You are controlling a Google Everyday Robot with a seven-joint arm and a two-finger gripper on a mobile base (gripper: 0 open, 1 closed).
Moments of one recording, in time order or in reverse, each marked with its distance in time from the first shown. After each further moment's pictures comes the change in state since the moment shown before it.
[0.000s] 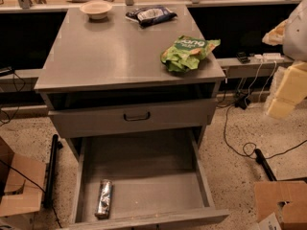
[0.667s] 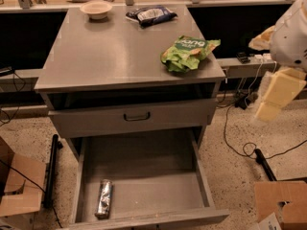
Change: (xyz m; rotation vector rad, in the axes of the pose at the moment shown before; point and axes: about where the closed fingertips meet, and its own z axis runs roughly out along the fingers) arm -0.013 0.003 0.016 -0.027 -0.057 -0.034
